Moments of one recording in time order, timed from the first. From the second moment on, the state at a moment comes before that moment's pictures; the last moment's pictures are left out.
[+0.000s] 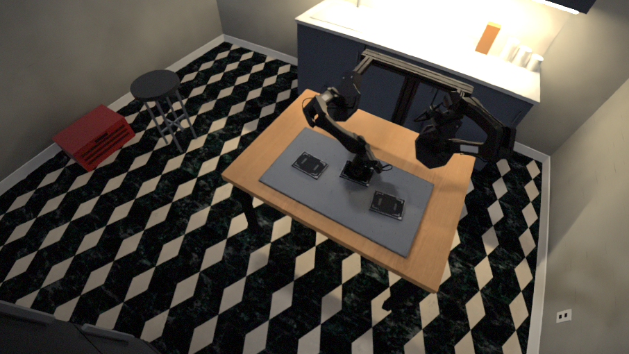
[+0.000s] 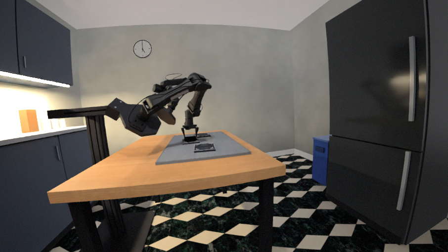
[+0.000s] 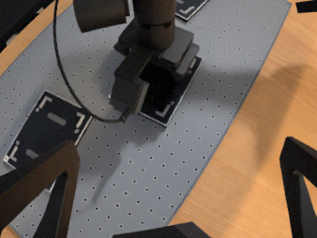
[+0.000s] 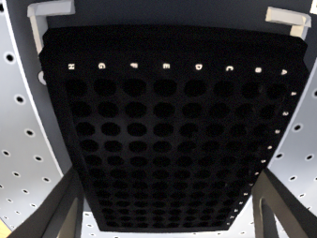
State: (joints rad) left arm -2.47 1.63 0.57 -1.15 -0.94 -1.37; right arm 0.78 2.35 1.18 -0.36 0.88 -0.86
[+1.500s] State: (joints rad) left arm -2.47 1.63 0.57 -1.15 -0.94 -1.37; right arm 0.81 2.35 1.18 -0.36 0.89 -0.86
